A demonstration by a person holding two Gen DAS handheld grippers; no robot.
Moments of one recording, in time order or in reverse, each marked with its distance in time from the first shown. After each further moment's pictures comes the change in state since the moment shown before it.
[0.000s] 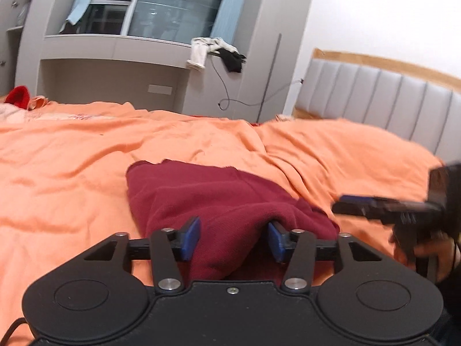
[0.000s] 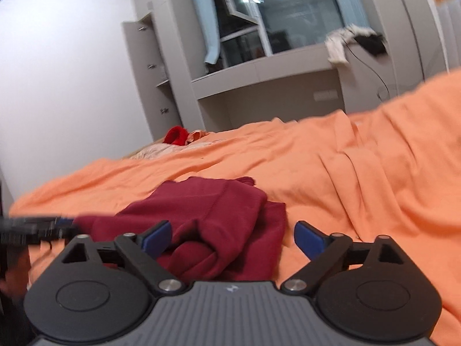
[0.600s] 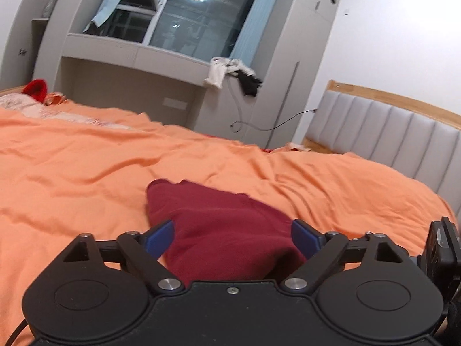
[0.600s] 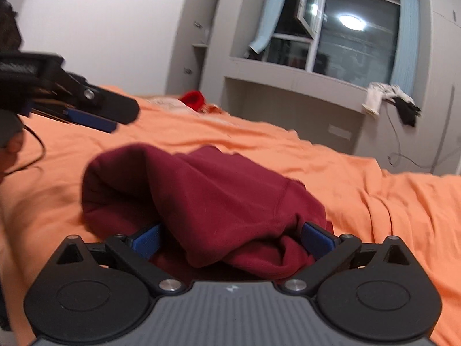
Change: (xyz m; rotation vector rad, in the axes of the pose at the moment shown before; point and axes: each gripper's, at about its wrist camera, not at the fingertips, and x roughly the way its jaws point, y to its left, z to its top) left arm -0.021 0.023 0.007 -0.105 -0.077 0.022; right arm 0.057 0.115 -0.031 -0.376 0.070 -0.171
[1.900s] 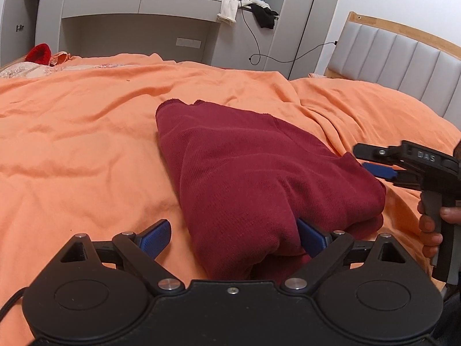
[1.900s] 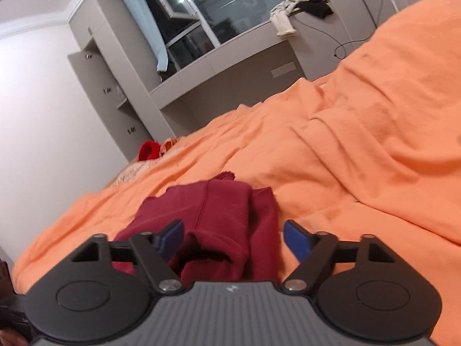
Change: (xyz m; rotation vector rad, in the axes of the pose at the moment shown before) left arm 0.046 -0.001 -0.032 0.058 0.282 0.088; right arm 0.012 -0.133 -0.031 0.712 0.022 0.143
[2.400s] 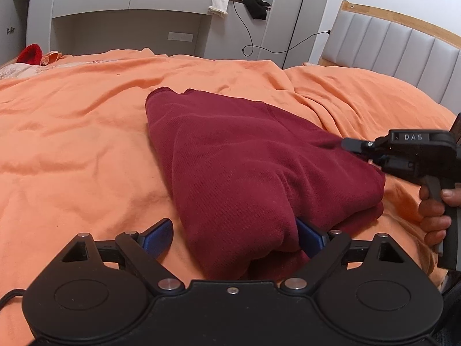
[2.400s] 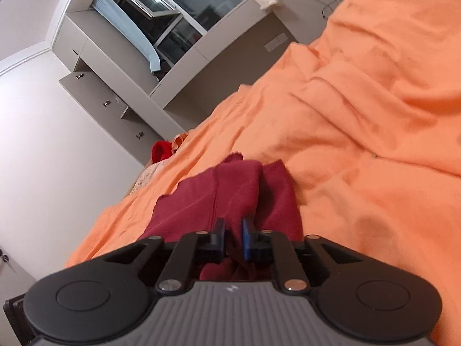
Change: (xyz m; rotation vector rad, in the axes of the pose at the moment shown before) left arm 0.012 -0.005 -0.005 0.035 0.029 -0.016; right arm 0.009 -0.013 0.002 0.175 0.008 0.054
